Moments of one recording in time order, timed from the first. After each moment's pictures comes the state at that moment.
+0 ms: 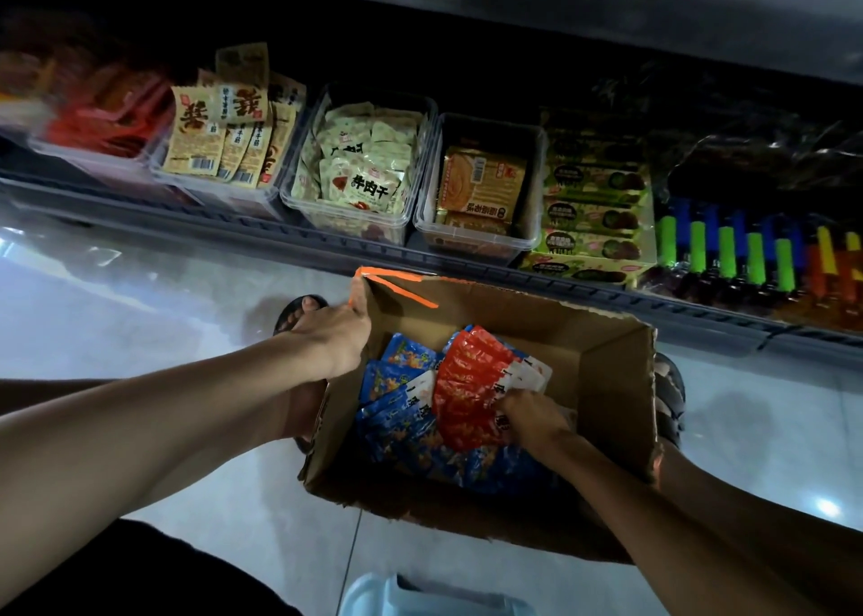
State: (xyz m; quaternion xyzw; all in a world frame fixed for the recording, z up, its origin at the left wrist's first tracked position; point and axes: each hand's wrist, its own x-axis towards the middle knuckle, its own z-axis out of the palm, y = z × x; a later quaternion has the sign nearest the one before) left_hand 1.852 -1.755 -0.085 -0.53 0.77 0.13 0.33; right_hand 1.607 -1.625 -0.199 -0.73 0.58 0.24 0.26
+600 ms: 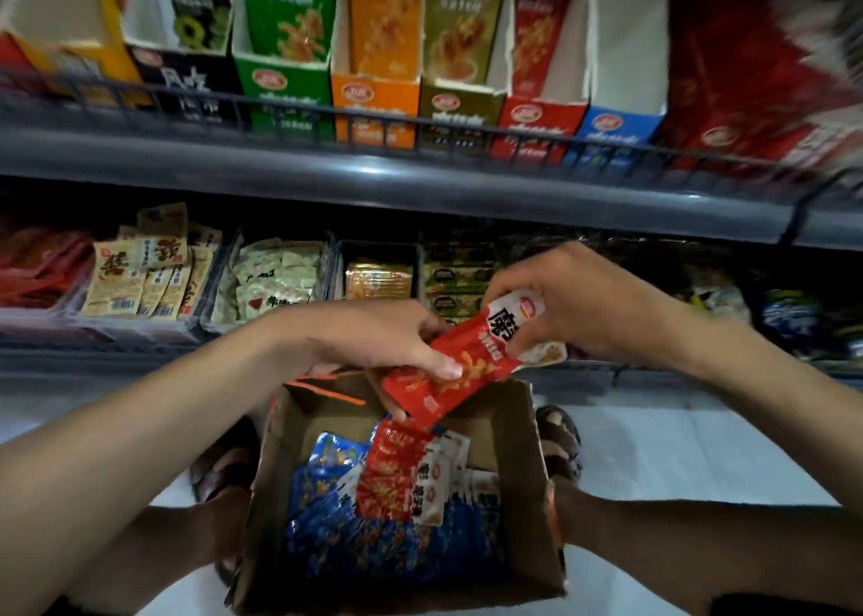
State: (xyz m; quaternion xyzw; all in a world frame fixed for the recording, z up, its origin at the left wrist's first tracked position) left_hand 1.739 -1.754 0.131 -0.32 0.69 0.63 0.14; right_hand 1.545 -1.676 0.175 -0.76 0.62 -0.02 0.20
